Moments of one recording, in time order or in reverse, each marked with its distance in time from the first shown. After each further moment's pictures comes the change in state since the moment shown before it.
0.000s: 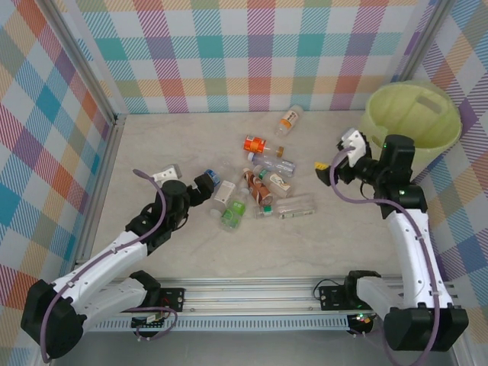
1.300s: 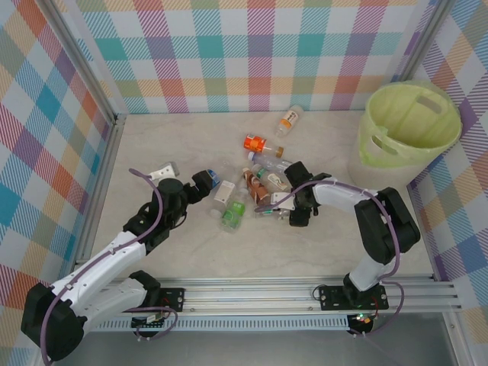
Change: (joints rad) left arm 0.021 -0.020 0.009 0.006 0.019 -0.004; right arm 0.435 0.618 -0.093 -0.026 0.557 -0.419
